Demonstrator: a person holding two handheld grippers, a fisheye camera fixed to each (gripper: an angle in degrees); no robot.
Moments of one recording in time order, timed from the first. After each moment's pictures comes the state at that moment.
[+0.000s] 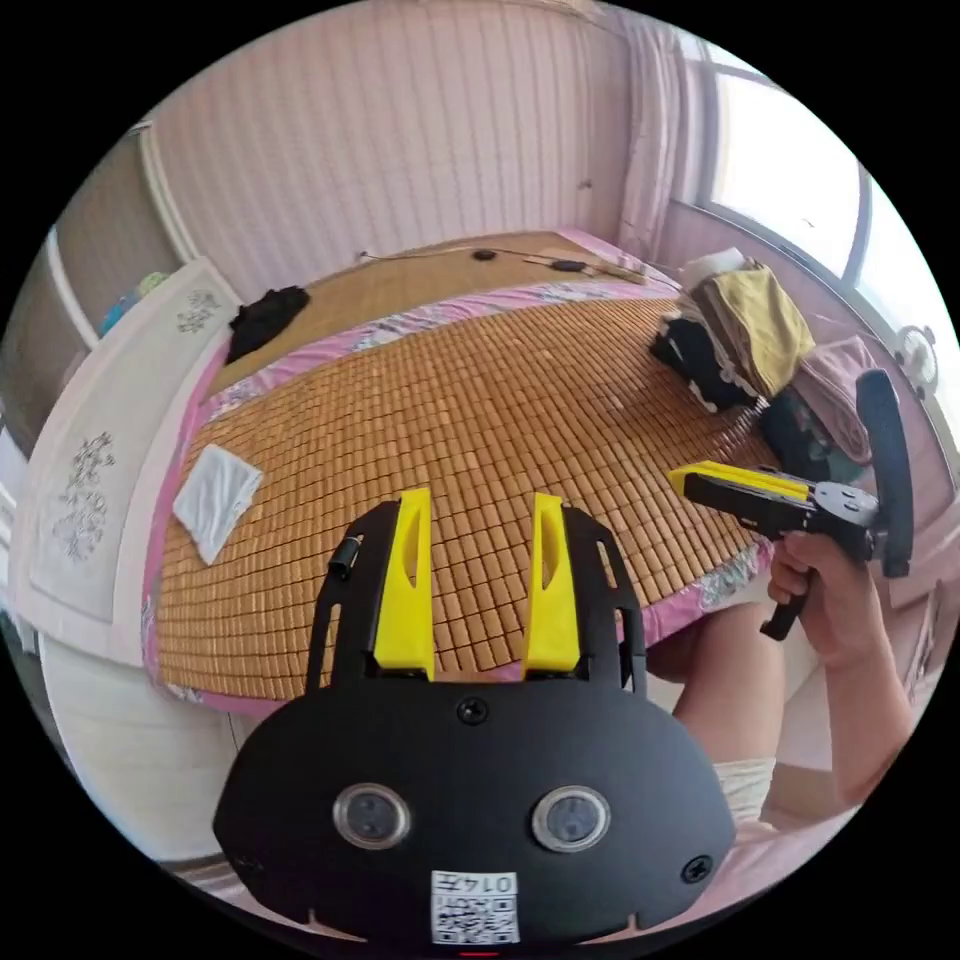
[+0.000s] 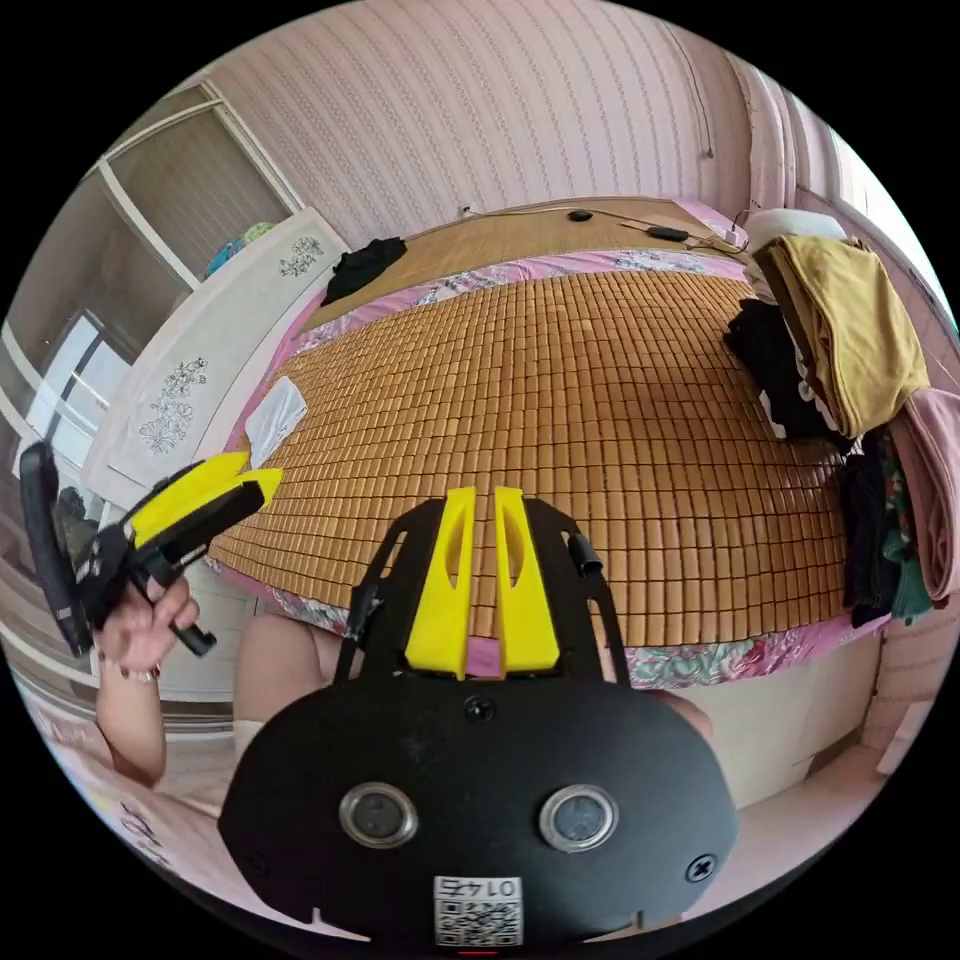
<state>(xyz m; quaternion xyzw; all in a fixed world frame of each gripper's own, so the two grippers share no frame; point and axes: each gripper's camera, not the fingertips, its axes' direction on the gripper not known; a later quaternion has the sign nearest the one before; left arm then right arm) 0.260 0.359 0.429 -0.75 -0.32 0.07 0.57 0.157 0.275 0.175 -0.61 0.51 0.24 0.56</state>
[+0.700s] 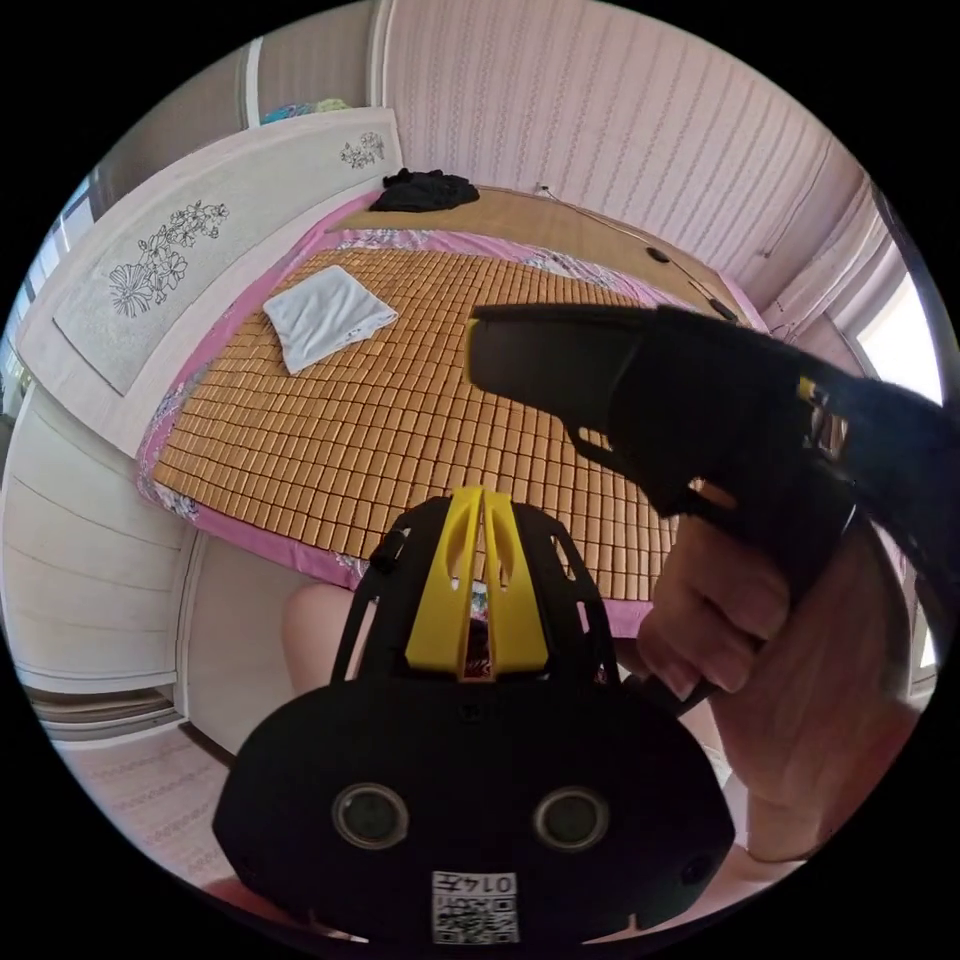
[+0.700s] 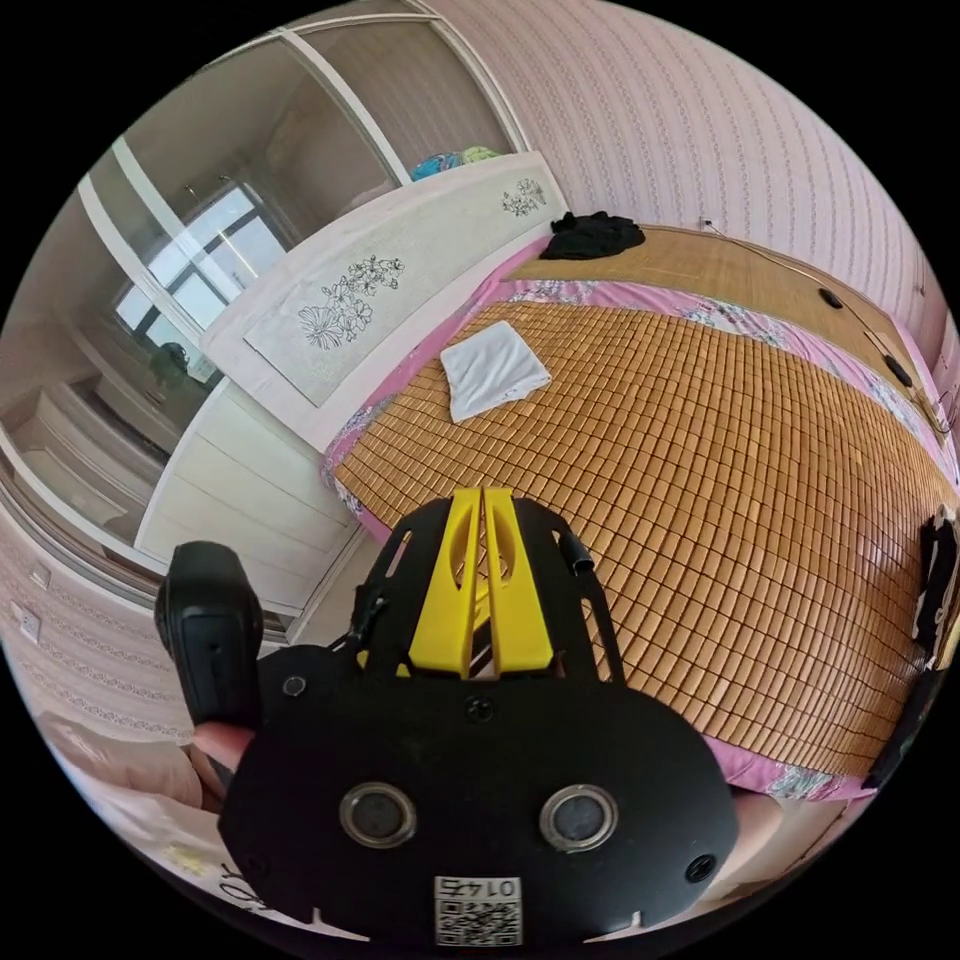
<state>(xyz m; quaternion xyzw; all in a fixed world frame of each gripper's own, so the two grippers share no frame) 0.157 0.154 0.261 -0.68 -0.51 -0.08 0.52 0.094 0.518 0.427 -0.68 0.28 0.23 0.64</state>
